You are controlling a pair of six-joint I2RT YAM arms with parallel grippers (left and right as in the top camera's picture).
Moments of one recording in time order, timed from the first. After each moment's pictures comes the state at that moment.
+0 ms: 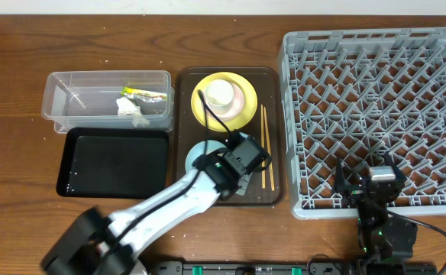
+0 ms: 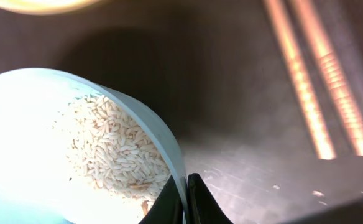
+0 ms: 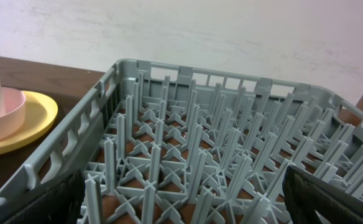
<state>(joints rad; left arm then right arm) -0.84 1.53 0.93 -0.62 -0.22 -0.43 -0.01 0.01 0.01 -0.07 -0.06 -0.12</state>
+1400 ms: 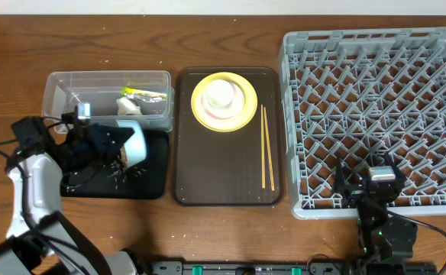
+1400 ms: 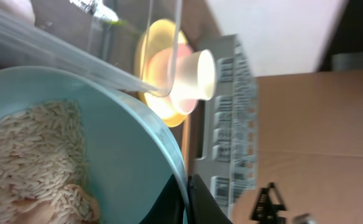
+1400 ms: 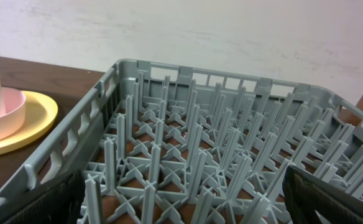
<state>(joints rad) 0.58 1.51 0.90 -0.75 1.18 -0.03 -0.01 0.01 0.01 -0.07 -0.06 -0.12</state>
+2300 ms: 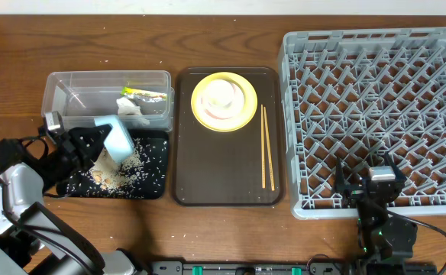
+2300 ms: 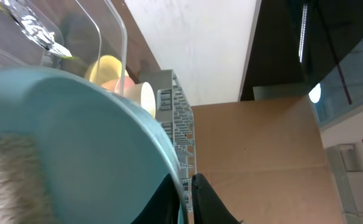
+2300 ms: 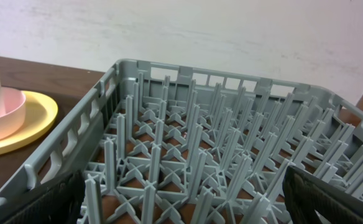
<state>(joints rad) 0.76 1.56 0.89 -0.81 1.48 0.05 -0.01 0.01 0.01 -0.07 -0.06 -0.12</state>
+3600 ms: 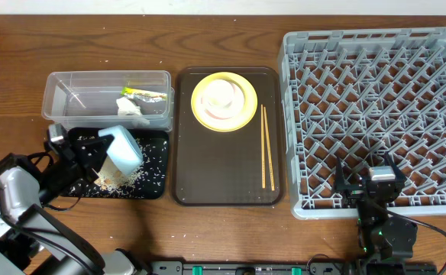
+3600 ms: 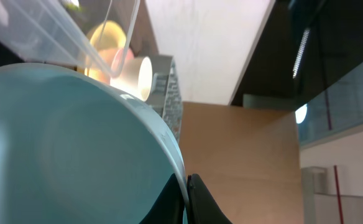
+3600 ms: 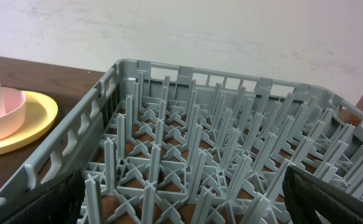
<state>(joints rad) 0.78 1.54 0.89 -1.15 1.45 0.17 -0.01 0.01 0.01 -0.07 -0.06 -0.12</state>
